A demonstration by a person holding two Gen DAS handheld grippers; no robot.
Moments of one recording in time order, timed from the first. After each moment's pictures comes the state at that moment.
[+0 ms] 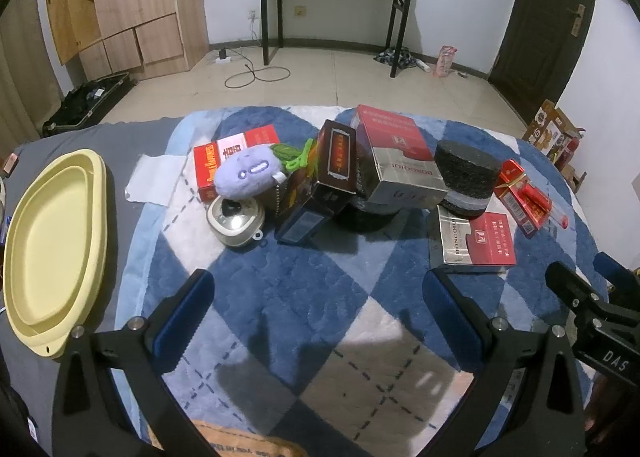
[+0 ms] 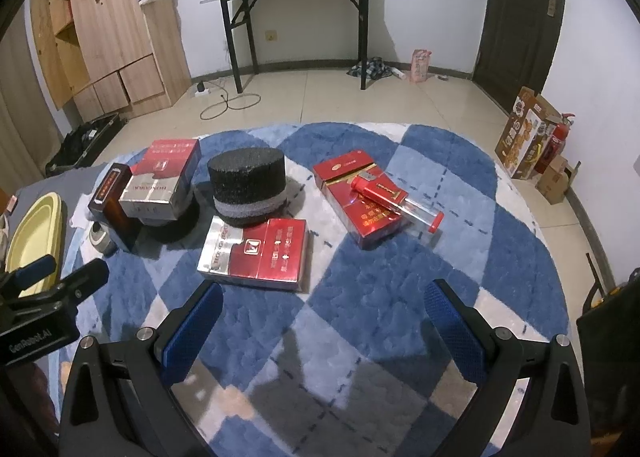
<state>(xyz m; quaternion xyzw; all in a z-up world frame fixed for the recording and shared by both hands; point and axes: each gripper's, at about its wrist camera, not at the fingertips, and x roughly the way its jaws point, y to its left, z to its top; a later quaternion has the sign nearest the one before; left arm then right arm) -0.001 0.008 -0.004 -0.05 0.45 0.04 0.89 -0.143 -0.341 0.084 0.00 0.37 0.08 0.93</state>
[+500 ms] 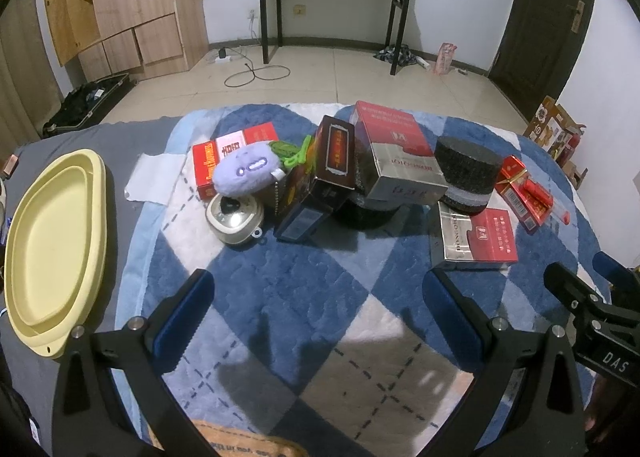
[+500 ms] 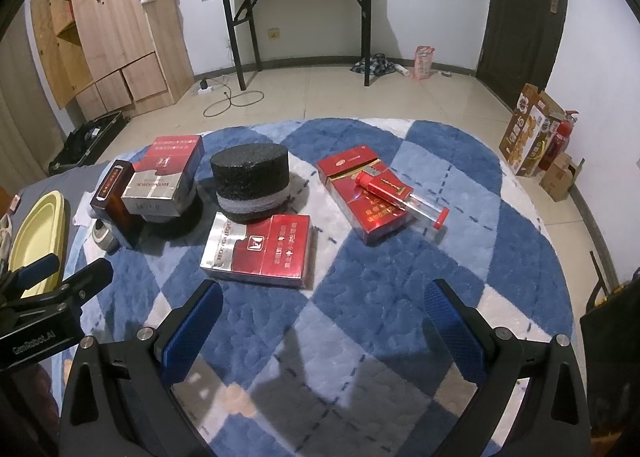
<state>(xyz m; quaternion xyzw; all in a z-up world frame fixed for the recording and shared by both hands) -0.002 0.008 -0.005 -0.05 0.45 0.04 0.89 -0.142 -0.342 0.083 0.00 0.38 0.09 0.92</state>
